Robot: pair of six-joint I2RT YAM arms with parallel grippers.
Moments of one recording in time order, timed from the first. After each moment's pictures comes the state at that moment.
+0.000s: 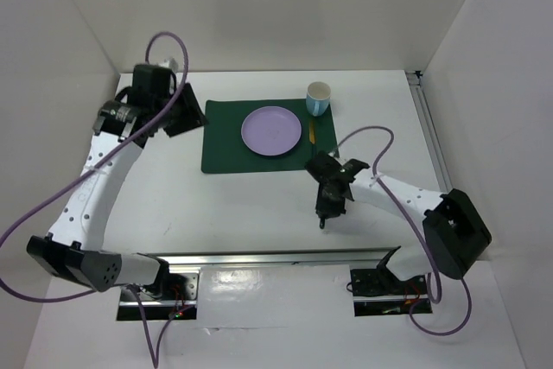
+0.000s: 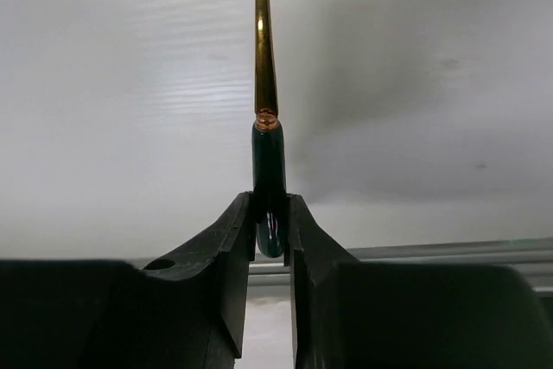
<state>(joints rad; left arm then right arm) -0.25 1.30 1.52 -0.98 0.02 -0.57 0.67 1.40 0.80 -0.76 0.13 0.90</state>
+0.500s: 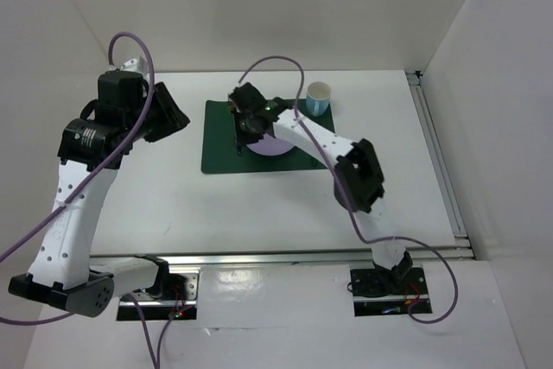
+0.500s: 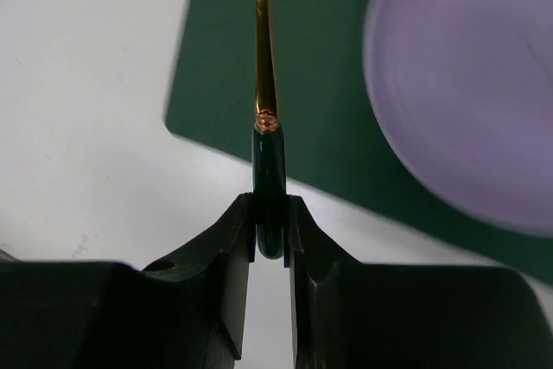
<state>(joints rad) -0.22 1.20 1.68 -1.08 -0.06 -0.58 0.78 2.16 1.99 -0.71 0.03 0.54</state>
